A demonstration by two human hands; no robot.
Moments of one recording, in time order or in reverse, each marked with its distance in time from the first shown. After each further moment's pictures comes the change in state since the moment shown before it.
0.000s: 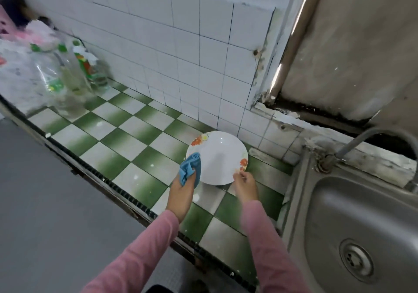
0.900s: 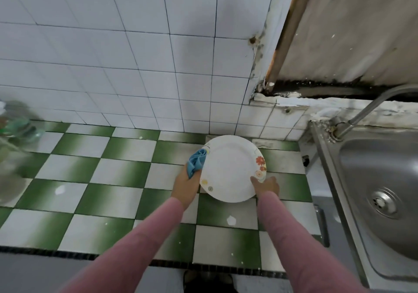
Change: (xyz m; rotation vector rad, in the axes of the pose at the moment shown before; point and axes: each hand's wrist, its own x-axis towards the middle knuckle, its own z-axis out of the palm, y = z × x) left_hand 0.213 0.015 -0.062 0.303 -0.484 -0.027; right_hand 0.098 0.011 0.089 -0.093 0.500 0.443
